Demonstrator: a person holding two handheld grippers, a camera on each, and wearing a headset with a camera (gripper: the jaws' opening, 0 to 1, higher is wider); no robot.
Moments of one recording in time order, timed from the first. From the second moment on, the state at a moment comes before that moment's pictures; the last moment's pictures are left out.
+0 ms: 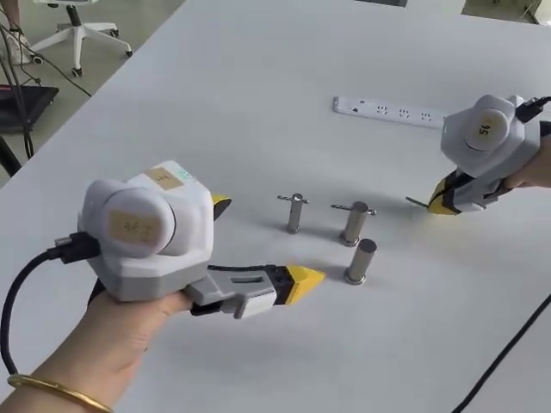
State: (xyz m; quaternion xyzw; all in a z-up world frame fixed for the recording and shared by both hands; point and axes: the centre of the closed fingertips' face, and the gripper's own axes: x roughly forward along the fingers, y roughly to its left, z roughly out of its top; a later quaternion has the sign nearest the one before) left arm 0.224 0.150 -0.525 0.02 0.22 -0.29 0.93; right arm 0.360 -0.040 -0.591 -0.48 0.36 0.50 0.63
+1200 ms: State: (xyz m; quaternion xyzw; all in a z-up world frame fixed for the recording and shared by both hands) left arm 0.233 0.107 -0.500 -0.04 0.24 -0.35 0.91; right arm 0.258 0.035 -0.514 -0.45 0.21 0.58 0.65
